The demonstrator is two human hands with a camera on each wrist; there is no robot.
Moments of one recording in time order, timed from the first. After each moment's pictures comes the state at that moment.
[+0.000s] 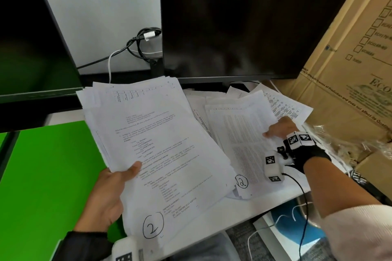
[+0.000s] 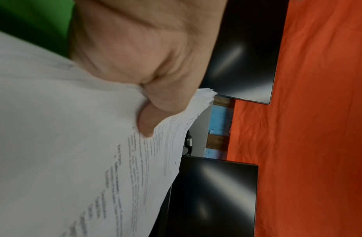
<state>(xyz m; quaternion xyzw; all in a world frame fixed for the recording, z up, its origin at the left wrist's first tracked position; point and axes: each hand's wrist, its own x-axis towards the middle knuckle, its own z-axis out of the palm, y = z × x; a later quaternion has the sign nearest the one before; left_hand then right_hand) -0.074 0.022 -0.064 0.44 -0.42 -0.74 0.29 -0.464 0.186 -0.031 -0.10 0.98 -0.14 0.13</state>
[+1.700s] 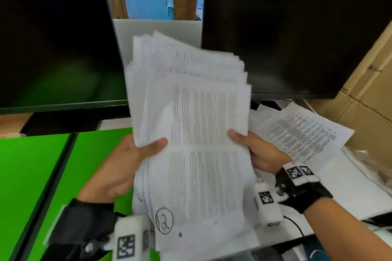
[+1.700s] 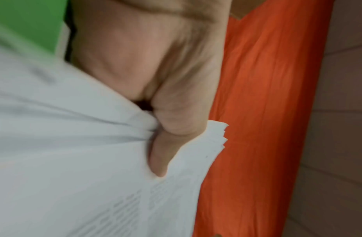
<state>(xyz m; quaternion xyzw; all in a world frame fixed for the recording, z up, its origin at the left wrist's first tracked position) -0.042 0.004 0.032 0.24 -0.56 -0.75 0.27 -0.308 0.122 0.007 -0.30 0.52 -0.58 0.54</state>
